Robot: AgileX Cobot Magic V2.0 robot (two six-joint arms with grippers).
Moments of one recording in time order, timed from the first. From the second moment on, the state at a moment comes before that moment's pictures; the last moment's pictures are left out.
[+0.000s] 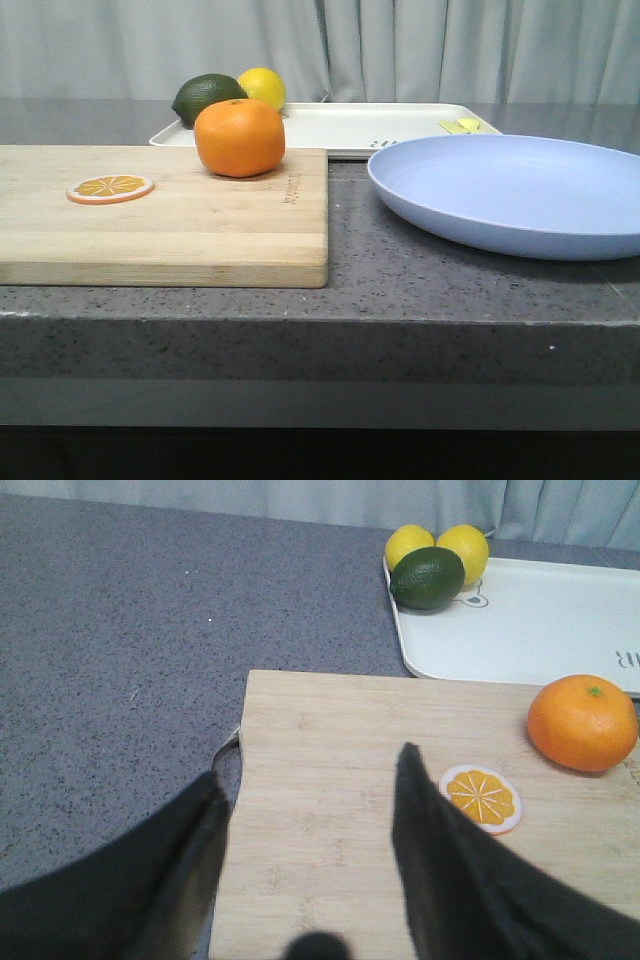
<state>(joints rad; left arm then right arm) -0.06 0.47 -0.65 0.00 0.60 -0.08 0.02 0.53 -0.56 0.01 0.56 0.01</state>
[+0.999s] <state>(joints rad) -0.52 1.15 -1.02 -0.04 0.51 0.08 0.02 0.53 -0.56 0.01 0.64 0.01</state>
